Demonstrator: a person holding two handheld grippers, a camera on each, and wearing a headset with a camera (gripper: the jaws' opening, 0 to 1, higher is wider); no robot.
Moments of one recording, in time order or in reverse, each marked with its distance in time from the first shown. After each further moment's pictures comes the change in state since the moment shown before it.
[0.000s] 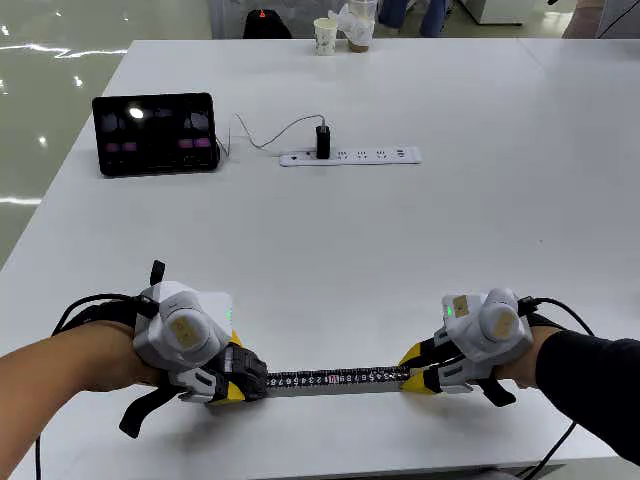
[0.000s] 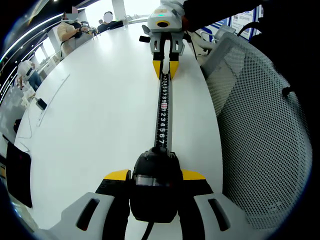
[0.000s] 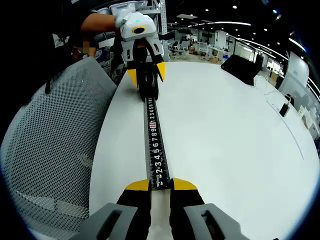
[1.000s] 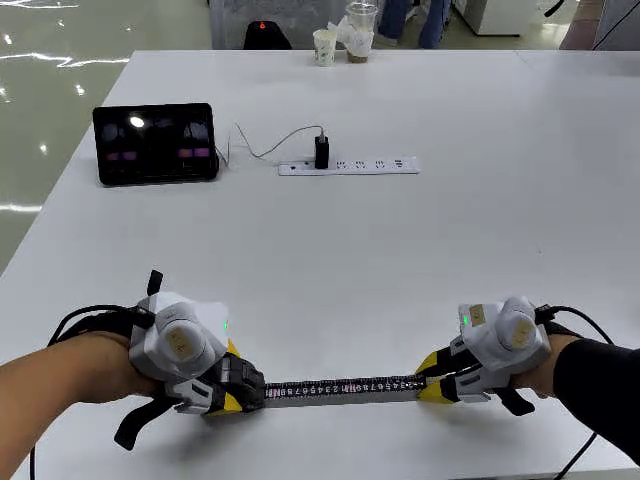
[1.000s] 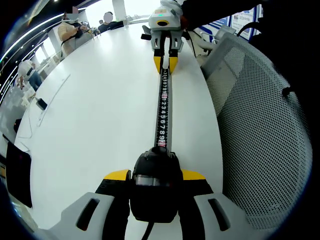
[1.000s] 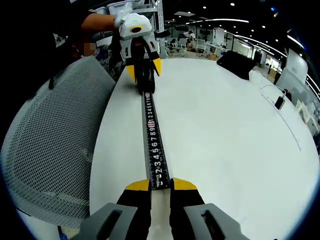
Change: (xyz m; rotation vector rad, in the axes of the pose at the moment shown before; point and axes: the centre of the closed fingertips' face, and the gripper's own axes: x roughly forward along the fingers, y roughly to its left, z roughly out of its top) left arm -0.001 0.000 0.000 -0.001 -0.004 0.002; right arm -0.017 -0.004 -0.020 0.019 0.021 -0.011
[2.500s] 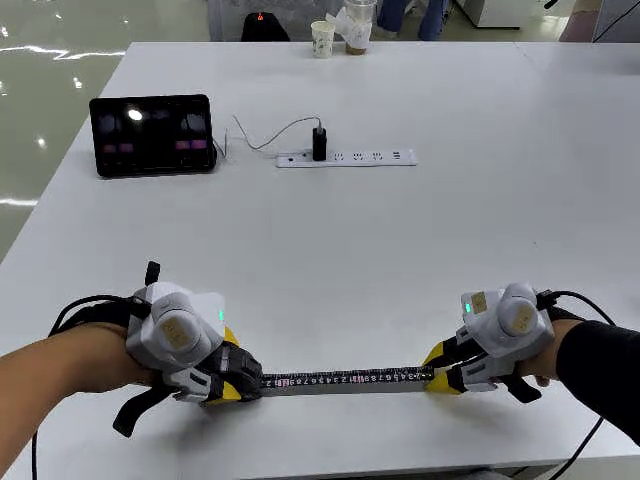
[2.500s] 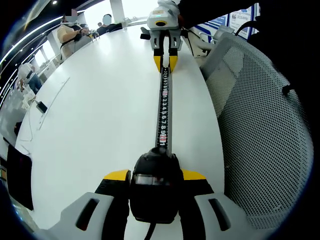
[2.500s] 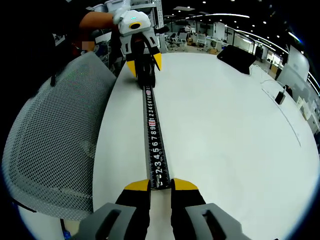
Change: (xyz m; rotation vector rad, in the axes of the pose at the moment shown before) left arm 0.002 0.001 0.003 0.020 -0.016 0.005; right arm -0.009 0.002 -0.010 0.010 0.056 0.016
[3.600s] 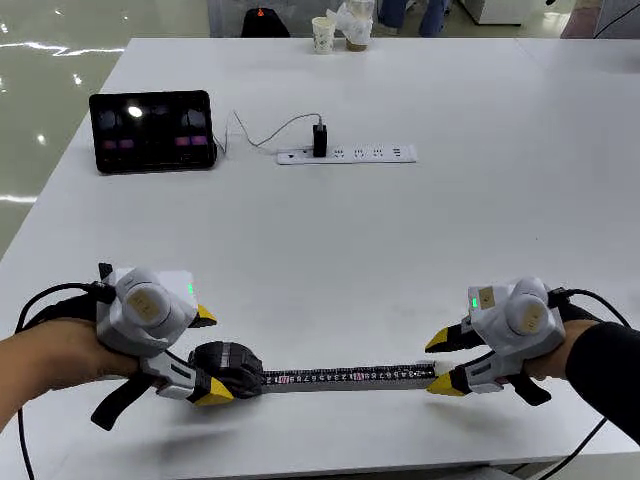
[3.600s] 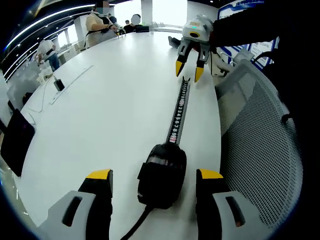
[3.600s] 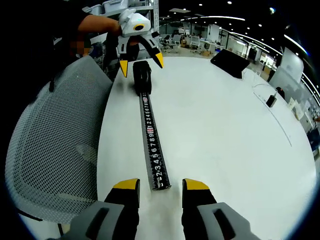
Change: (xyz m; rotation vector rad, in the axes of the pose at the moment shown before) left arm -0.025 0.010 -0.010 -0.271 -0.081 0.053; right arm -0.019 0.001 0.009 0.036 -0.027 -0.087
